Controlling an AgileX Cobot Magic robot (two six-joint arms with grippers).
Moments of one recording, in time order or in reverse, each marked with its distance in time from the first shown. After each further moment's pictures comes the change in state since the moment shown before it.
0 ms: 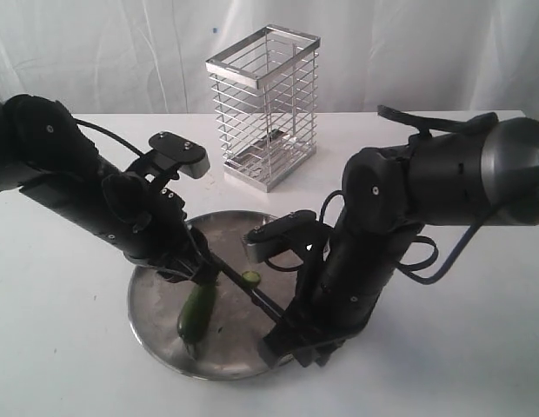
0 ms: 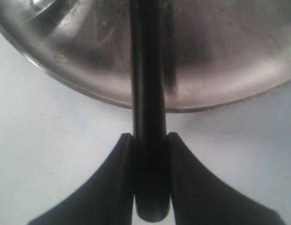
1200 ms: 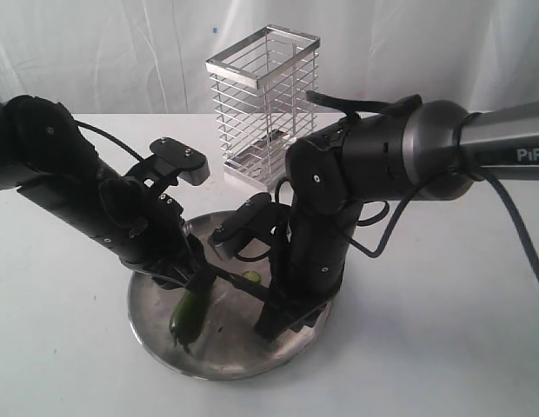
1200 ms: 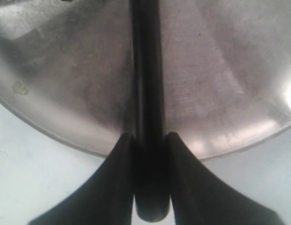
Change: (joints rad) left arm 0.000 0.000 0.000 0.033 0.035 -0.004; right arm 0.053 0.124 -0.202 -0.239 0.073 -0.041
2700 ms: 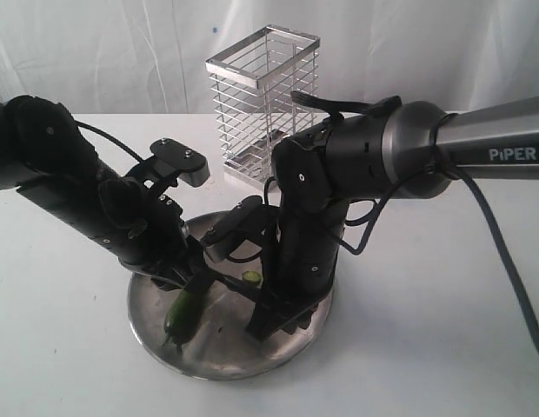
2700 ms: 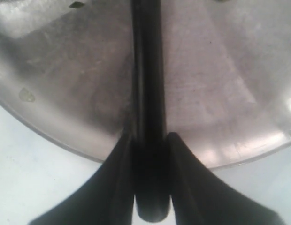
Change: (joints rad) left arm 0.000 0.000 0.000 0.008 0.006 0.000; right arm 0.016 0.040 -0.045 0.004 0.039 -0.004
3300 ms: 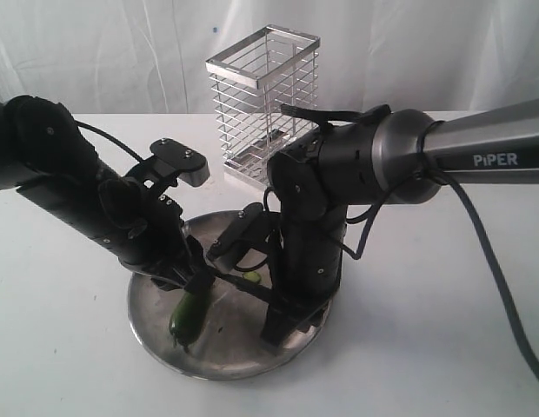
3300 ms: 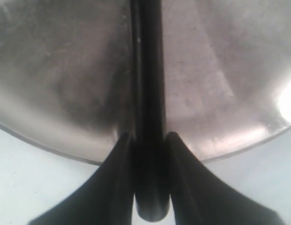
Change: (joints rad) left arm 0.000 0.000 0.000 0.000 0.000 0.000; right arm 0.000 0.023 -0.005 -0.113 0.015 0.000
